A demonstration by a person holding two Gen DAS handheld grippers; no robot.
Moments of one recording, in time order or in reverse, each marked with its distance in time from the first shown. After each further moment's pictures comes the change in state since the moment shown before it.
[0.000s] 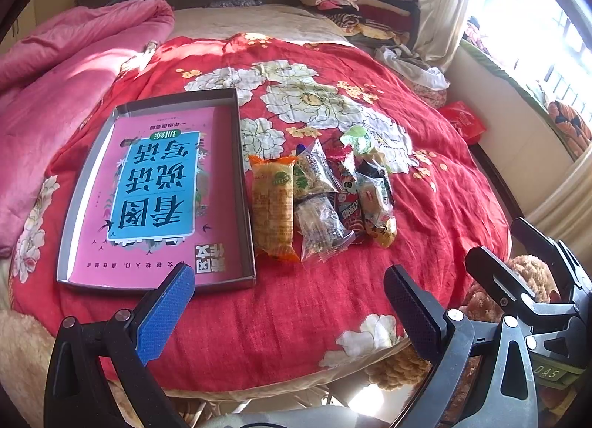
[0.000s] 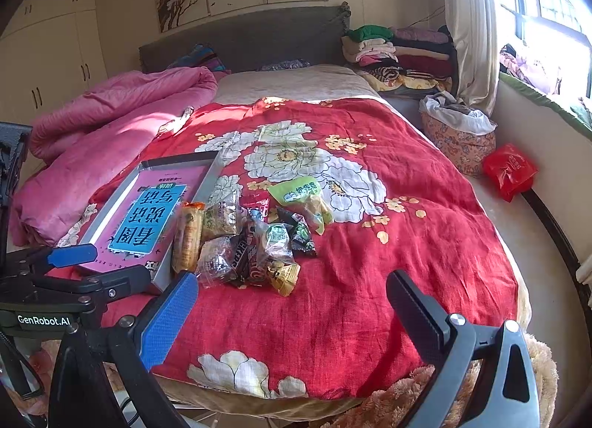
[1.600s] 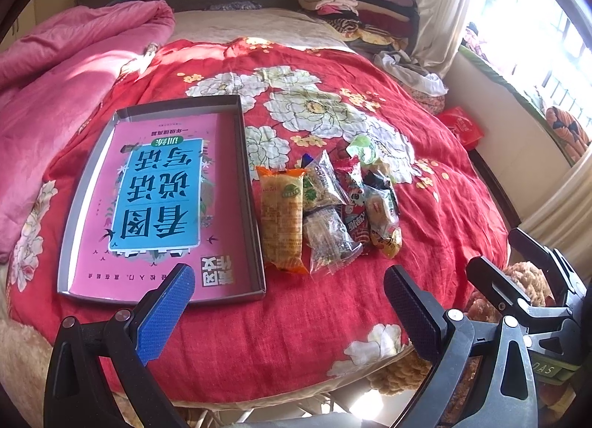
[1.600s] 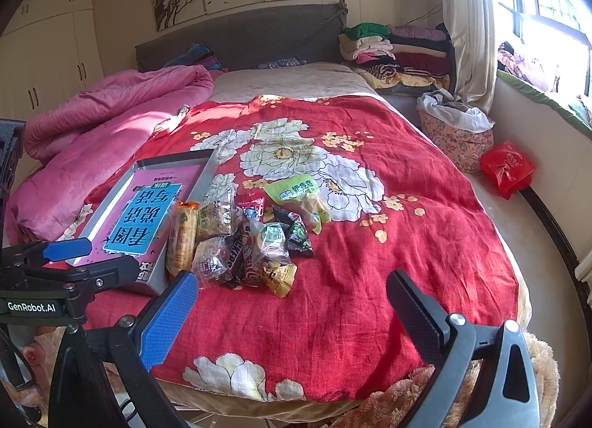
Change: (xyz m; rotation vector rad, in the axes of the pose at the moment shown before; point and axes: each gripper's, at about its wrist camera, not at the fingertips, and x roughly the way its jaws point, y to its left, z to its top) left arm 0.003 0.013 0.009 -0.009 -0.020 -0.017; right arm 0.009 -0.002 0.000 0.008 0.011 -0.007
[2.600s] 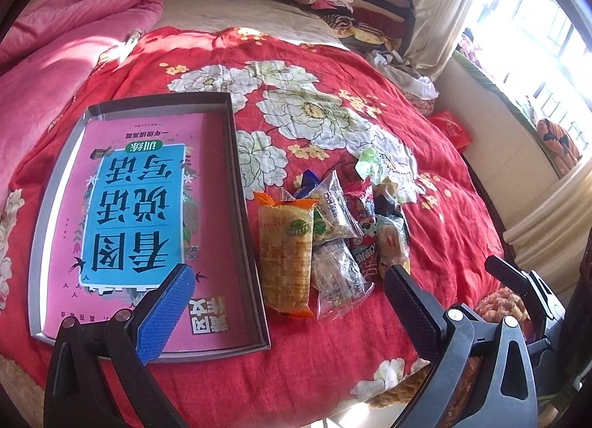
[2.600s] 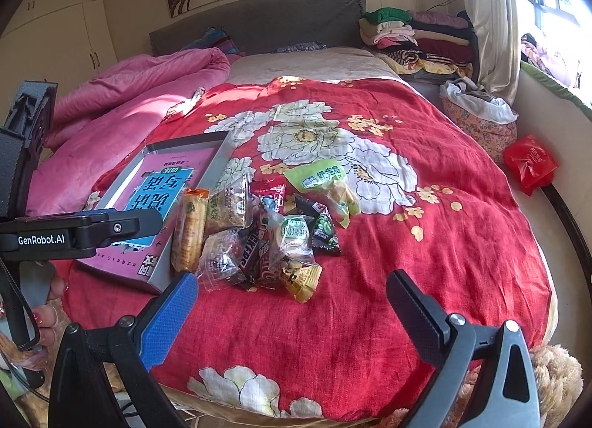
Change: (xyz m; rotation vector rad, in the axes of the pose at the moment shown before) left arm 0.046 0.022 0.033 -0.031 0.036 -0.094; right arm 0.044 0.005 0.004 -0.020 0.060 0.082
